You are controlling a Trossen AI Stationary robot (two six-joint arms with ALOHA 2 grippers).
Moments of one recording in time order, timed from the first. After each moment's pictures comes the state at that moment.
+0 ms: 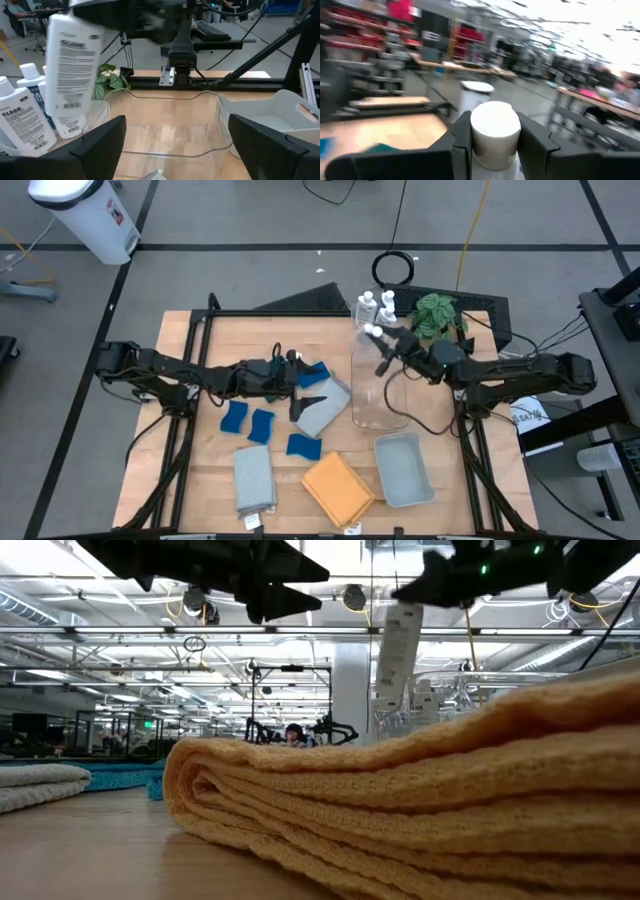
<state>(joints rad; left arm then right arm) -0.03 1.41 0.75 0.54 -0.11 0.02 -0.17 1.05 0.53 0.67 0.47 -0.26</state>
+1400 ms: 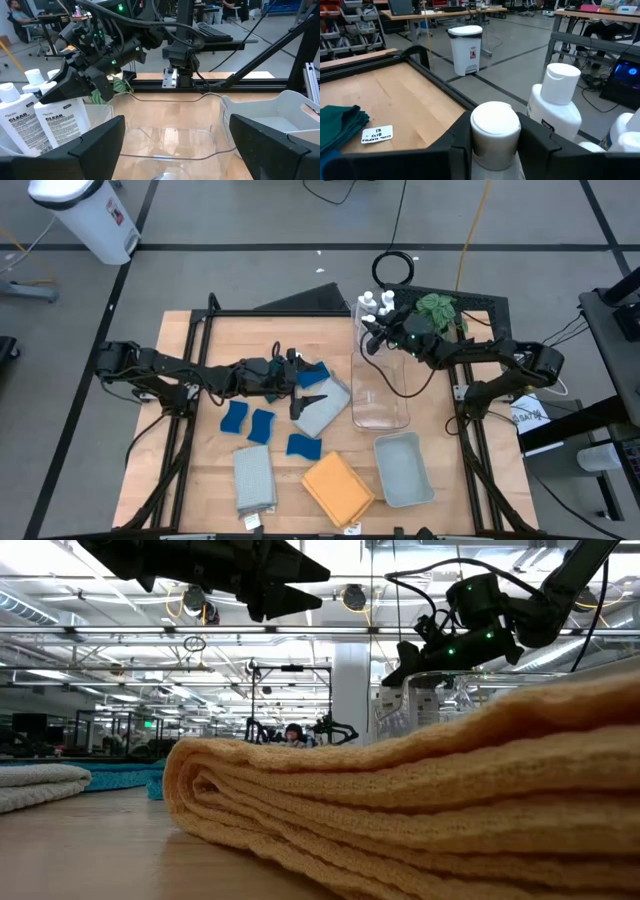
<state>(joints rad) -0.02 1.41 0.75 0.55 -0.11 0.05 -0.57 1.40 0.52 0.72 0.15 0.03</state>
